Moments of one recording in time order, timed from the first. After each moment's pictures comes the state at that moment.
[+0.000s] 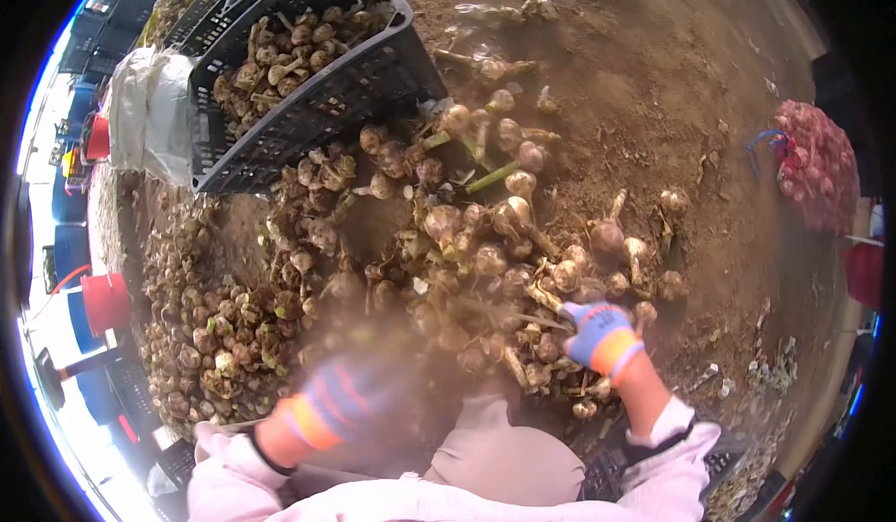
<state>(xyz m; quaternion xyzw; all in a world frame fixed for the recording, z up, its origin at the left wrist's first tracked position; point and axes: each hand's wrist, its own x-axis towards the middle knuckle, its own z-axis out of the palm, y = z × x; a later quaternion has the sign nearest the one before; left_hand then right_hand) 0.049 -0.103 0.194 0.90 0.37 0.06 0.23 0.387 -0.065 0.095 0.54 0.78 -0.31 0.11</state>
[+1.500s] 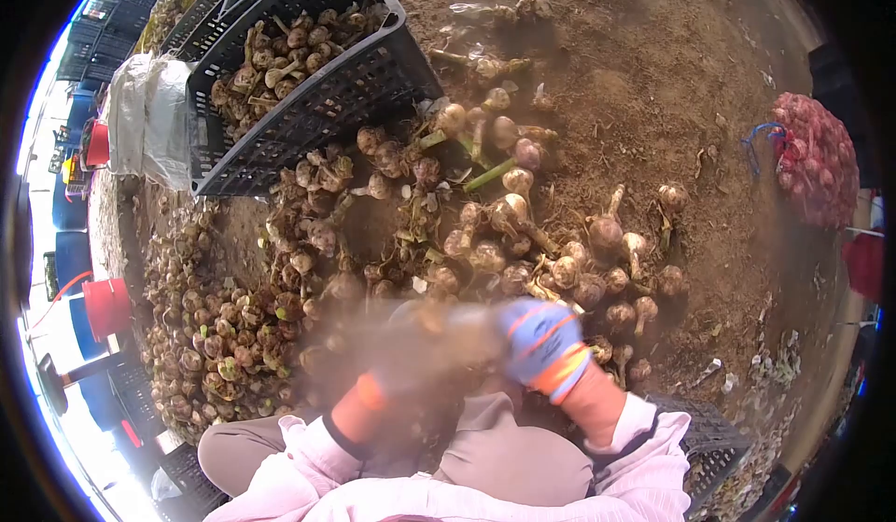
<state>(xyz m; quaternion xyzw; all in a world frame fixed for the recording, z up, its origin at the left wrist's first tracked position) 0.102 -0.112 0.112 0.28 0.44 0.38 0.77 0.310 -0.049 0.140 0.50 0.80 -0.33 0.04</state>
